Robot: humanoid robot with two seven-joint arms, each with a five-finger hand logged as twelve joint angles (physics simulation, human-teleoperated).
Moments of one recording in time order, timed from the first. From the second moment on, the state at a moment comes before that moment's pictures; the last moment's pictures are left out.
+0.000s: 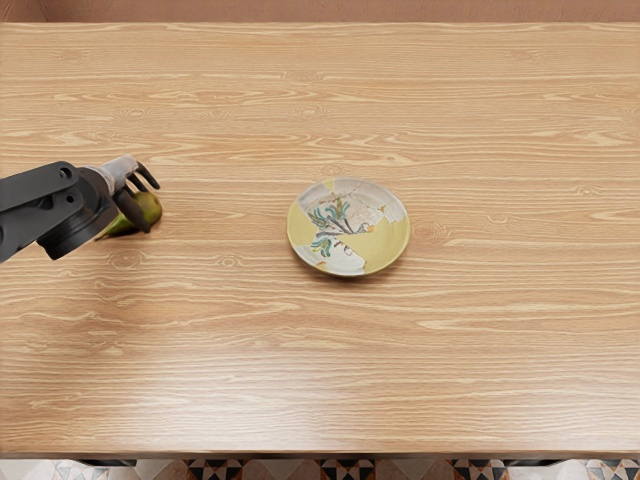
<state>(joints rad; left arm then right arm) -1.09 0.49 -0.12 -1.05 0.94 0.14 0.61 -0.04 0.00 -0.02 0.11 -0.05 0.10 -0.22</state>
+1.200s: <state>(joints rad) -1.19 0.53 -0.14 -1.13 0.87 0.12 0.61 -0.04 0.00 -0.02 0.11 -0.05 0.10 -0.22</state>
